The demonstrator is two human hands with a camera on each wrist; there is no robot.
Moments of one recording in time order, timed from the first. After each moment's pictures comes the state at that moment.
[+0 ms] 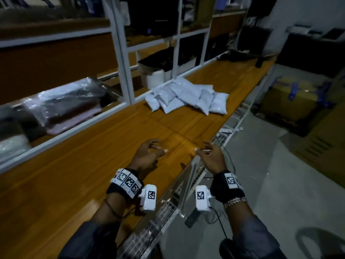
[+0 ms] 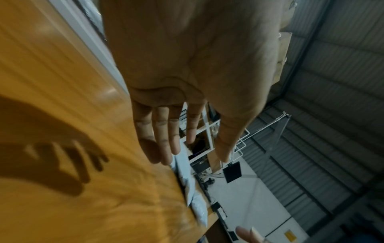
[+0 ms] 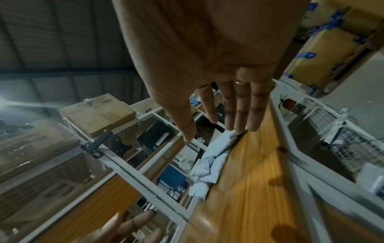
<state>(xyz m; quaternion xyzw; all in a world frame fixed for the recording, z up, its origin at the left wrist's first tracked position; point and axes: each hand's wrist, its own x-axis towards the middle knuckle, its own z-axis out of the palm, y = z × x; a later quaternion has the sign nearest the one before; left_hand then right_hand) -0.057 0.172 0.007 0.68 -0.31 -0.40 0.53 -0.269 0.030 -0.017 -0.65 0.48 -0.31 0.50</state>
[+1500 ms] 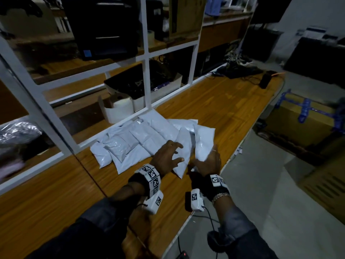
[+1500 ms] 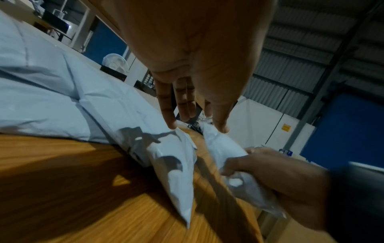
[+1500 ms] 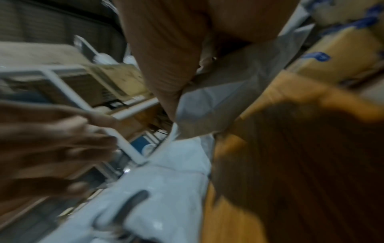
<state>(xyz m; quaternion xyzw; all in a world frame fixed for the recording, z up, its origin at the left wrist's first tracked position) -0.032 -0.311 -0.030 0.69 -0.59 -0.20 0.37 -0.200 -0.425 -0.076 -0.68 0.60 -0.27 0.33</state>
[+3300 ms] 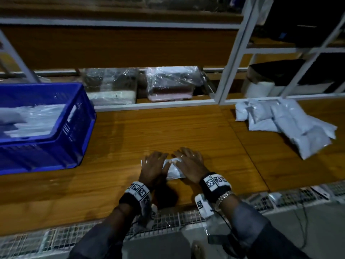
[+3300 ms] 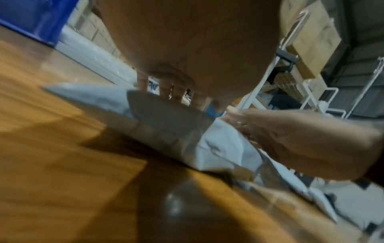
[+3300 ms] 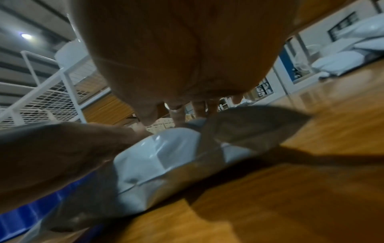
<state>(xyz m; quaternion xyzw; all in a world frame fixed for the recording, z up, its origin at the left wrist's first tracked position) -0.033 0.309 -0.095 0.94 -0.28 0.04 0.20 -0.082 0.120 -0.051 -0.98 -0.02 0.09 0.20</state>
